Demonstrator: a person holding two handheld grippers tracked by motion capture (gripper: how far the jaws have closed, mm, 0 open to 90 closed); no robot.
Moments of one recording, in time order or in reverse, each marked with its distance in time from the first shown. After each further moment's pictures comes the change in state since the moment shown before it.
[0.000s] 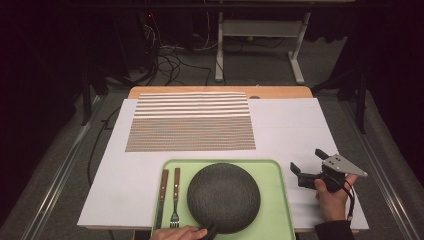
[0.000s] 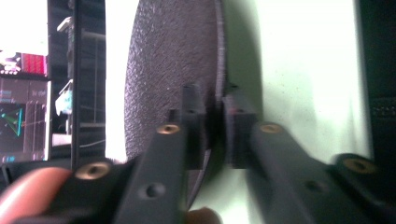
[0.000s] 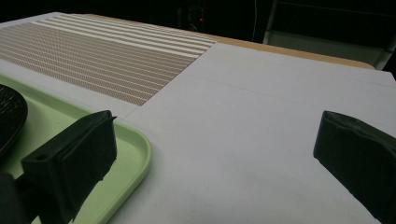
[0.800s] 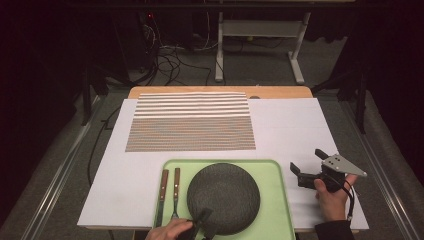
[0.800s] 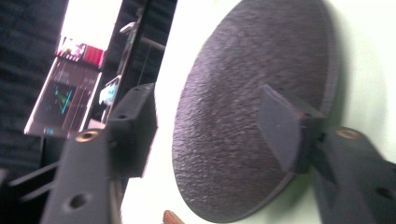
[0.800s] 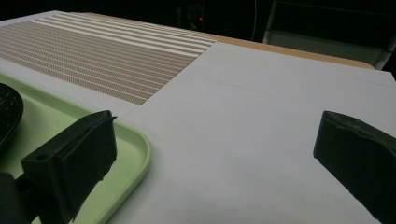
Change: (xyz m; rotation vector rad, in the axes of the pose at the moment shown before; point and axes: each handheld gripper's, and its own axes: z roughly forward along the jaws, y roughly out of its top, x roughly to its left) left arm 0.021 -0.016 -0.012 -0.117 0.186 -0.273; right arm 0.000 0.000 0.000 0.003 -0.002 -0.002
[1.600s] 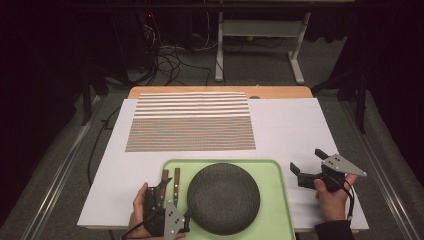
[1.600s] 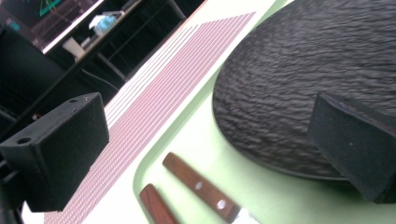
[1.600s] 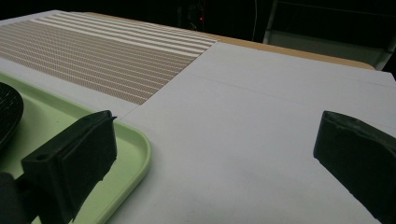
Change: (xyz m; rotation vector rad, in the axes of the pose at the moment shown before) left arm 0.056 -0.070 0.024 0.062 -0.039 -0.479; right arm 0.000 0.000 0.000 0.000 0.001 -0.004
